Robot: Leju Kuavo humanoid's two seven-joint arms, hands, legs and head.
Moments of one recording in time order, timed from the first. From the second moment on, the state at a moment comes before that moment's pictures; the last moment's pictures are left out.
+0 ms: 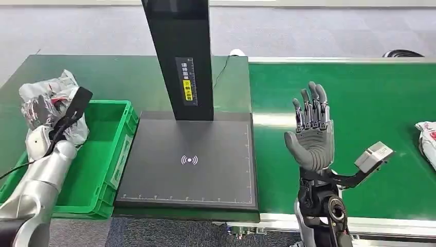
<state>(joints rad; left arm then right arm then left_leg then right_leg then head) -0.77 0.28 0.11 -0.63 -0.98 0.40 0.06 -0.21 0.09 0.19 -1.55 -0.35 0.08 -0.45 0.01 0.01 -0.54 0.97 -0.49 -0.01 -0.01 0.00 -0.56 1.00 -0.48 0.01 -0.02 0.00</state>
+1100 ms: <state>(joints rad) -0.06 0.07 0.07 -1.85 -0.43 0.63 -0.45 -0.16 0.11 0.16 -1.57 -0.31 0.05 -0.46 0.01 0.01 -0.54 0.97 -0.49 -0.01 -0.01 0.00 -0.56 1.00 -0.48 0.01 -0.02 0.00</state>
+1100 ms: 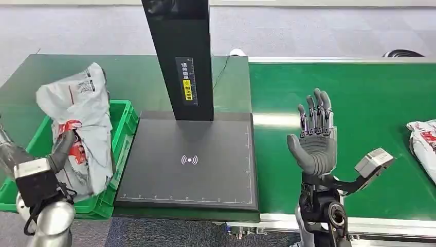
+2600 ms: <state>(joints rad) -0.47 0.33 0.19 -1.04 -0.99 0.16 0.05 -0.18 0.12 0.17 -1.63 -0.30 0.11 -0.43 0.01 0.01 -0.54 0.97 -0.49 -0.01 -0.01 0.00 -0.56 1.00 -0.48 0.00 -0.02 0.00</state>
